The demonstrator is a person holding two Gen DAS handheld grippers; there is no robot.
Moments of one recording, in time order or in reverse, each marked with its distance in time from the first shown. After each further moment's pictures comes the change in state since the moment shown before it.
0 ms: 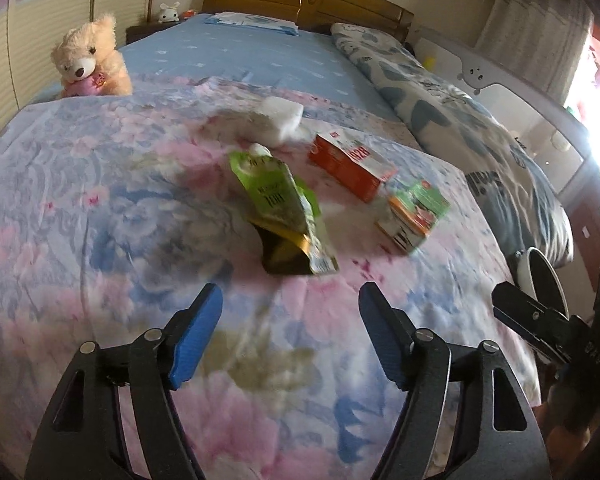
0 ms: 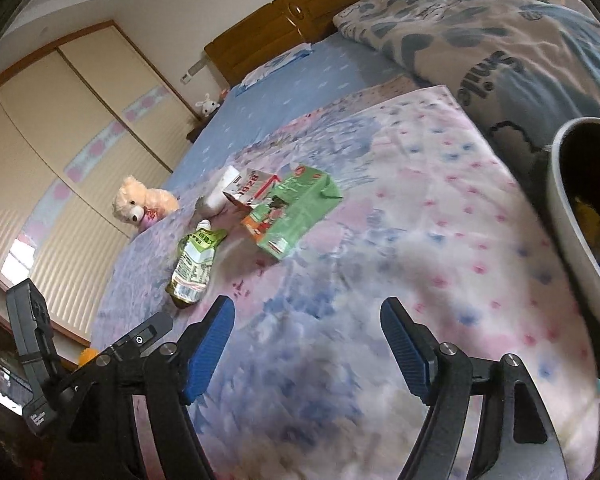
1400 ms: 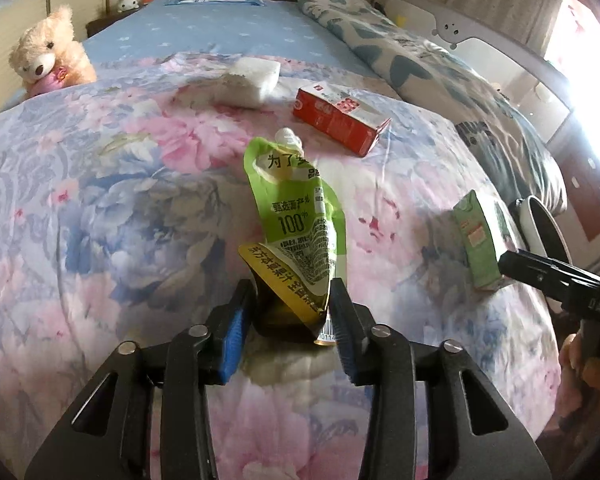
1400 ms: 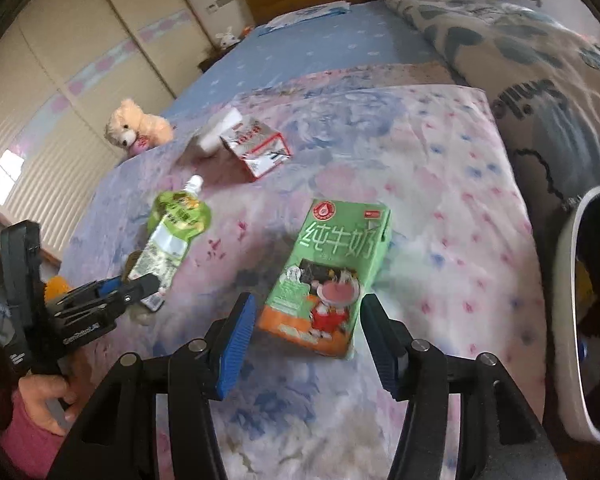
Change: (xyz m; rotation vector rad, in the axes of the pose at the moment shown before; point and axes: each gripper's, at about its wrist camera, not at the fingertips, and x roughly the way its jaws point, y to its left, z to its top) left arm 0.020 0.004 -0.010 0.122 0.118 -0.052; right arm 0.013 0.003 0.012 -0.224 0.181 -0.088
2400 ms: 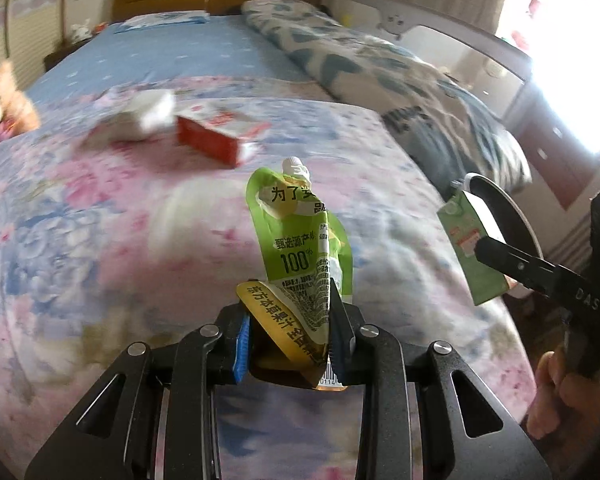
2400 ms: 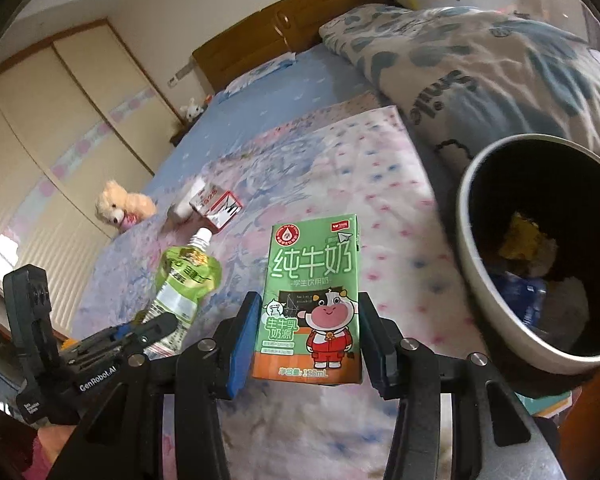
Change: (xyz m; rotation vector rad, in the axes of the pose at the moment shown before) left arm -0.008 -0.094 -0.004 0.137 -0.041 -0.109; right arm -0.059 -0.050 -0.036 0.210 -0.213 0.001
